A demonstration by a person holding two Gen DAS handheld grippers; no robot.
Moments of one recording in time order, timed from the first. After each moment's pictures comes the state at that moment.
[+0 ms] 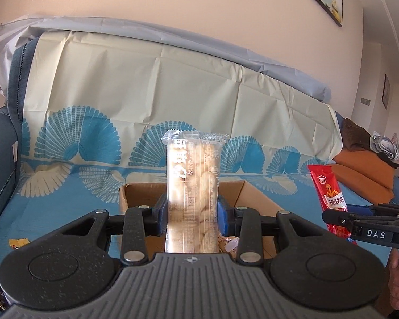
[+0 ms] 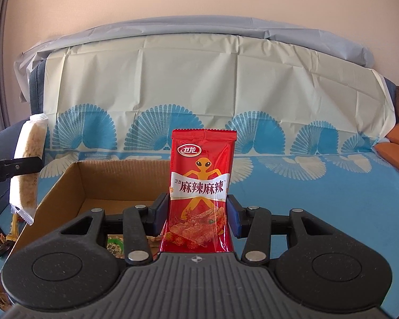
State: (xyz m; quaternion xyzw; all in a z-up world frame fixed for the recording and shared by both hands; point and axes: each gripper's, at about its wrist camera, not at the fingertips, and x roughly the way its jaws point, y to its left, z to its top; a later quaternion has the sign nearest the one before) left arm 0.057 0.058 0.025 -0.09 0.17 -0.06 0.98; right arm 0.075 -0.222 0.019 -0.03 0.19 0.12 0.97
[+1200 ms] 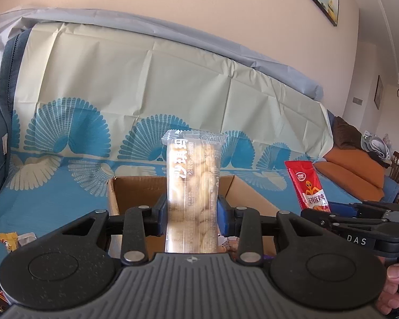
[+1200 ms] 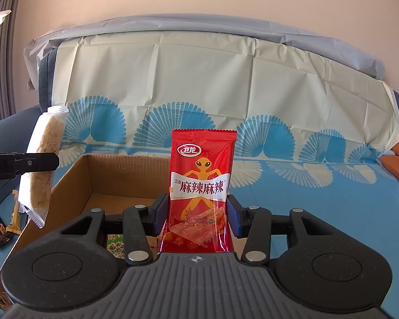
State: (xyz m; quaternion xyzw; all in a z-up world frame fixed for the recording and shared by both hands) left arm 0.060 0.056 0.022 -0.10 0.18 -0.09 0.98; right arm 0.074 -0.202 0.019 -0.05 0.19 0.13 0.97
